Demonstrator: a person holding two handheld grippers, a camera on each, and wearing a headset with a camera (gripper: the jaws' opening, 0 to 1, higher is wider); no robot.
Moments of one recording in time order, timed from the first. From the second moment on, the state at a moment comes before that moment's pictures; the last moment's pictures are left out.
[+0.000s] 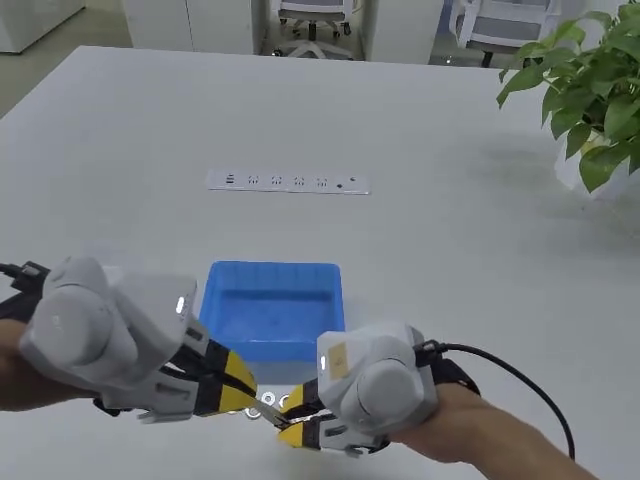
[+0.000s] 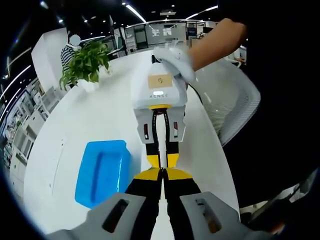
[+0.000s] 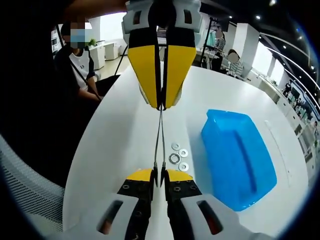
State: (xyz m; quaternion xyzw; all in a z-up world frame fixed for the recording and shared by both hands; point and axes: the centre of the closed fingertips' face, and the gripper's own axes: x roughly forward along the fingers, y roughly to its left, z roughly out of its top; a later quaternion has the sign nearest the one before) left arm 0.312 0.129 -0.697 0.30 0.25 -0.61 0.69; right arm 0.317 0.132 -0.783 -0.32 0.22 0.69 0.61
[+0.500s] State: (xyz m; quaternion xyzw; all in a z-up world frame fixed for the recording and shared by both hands) left arm 0.312 0.110 -0.694 0.29 0.23 -0.62 0.69; right arm 0.319 0.134 -0.783 -0.29 0.22 0.68 0.63
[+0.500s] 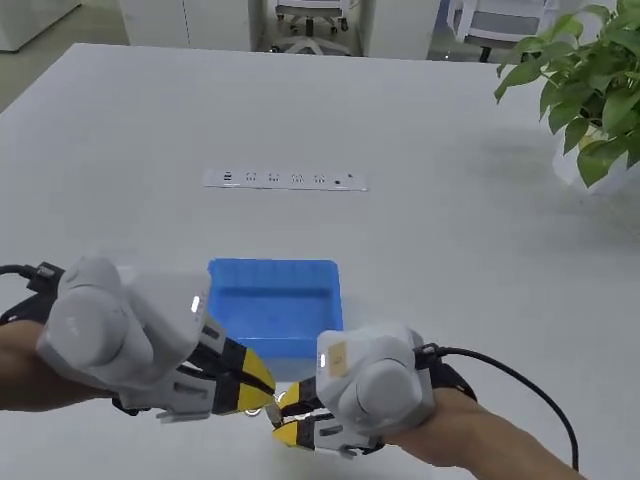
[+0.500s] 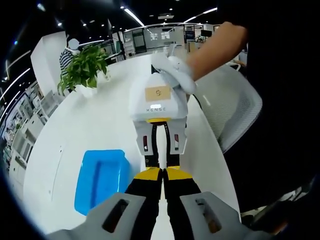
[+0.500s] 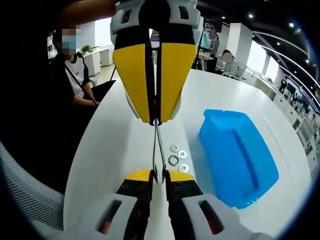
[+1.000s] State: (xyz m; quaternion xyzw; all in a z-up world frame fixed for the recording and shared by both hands) left arm 0.315 0.094 -0.692 0.27 0.22 -0.63 0.70; right arm 0.318 0.132 -0.782 -0.28 0.22 0.68 0.64
